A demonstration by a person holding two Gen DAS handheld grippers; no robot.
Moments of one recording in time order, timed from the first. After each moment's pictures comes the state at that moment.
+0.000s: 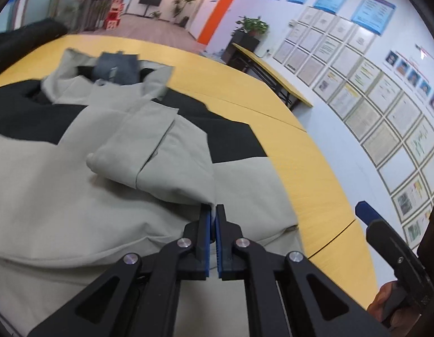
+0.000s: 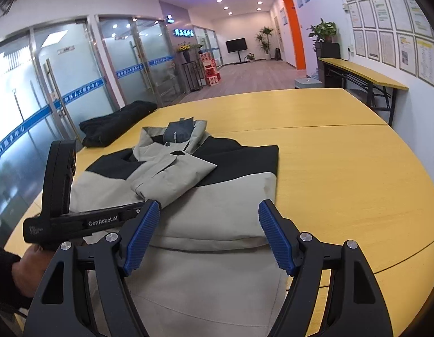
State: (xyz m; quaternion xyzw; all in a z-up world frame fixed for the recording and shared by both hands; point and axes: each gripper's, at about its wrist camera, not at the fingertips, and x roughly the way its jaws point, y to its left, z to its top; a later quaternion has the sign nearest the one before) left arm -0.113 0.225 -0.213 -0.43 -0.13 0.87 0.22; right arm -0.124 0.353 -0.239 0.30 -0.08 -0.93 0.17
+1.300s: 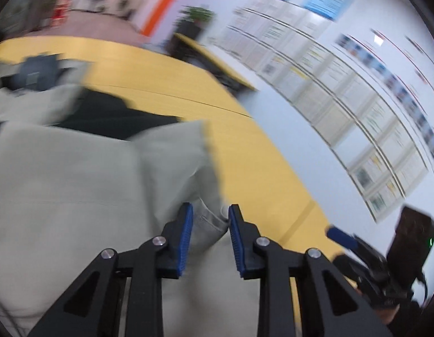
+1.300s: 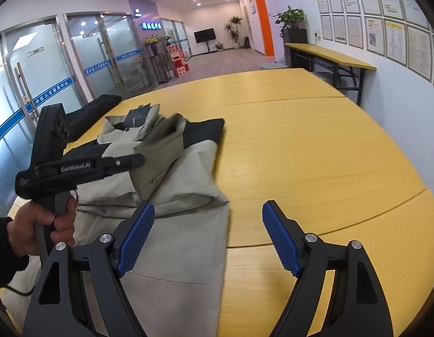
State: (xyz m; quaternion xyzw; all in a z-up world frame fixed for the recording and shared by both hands) left arm -0.126 0.274 -0.209 -0.41 -0.13 0.81 0.39; right arm -0.085 0.411 -0.258 0.34 -0.08 -0.93 0.08
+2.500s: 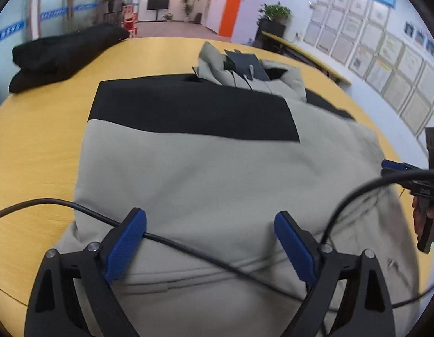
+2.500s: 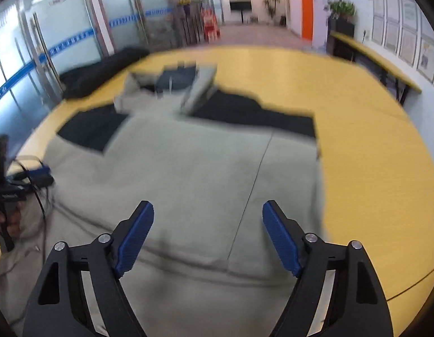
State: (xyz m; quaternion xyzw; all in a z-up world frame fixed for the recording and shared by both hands) left arm -0.156 -0.026 -0.258 -0.45 -0.02 0.88 0.14; right arm -0.198 0.268 -0.317 0.45 0.00 -0.88 0.14
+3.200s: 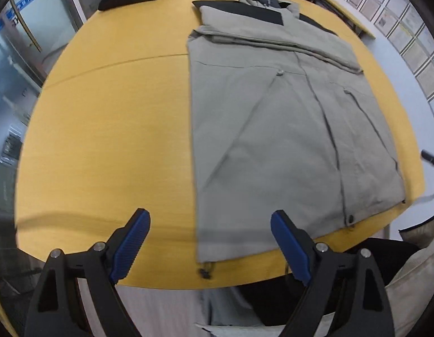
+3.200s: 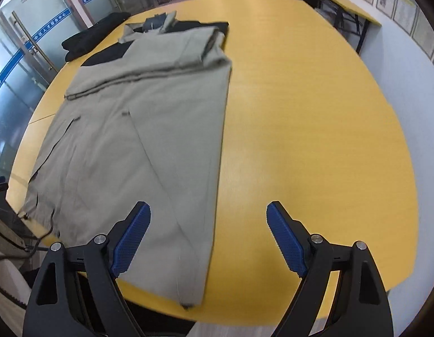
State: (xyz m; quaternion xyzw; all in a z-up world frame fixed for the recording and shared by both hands) left arm 0.160 -0.114 -0.173 -0.61 -0.01 0.79 0.05; right arm 0.090 0.409 -0.245 0.56 -0.03 -0.82 0.11
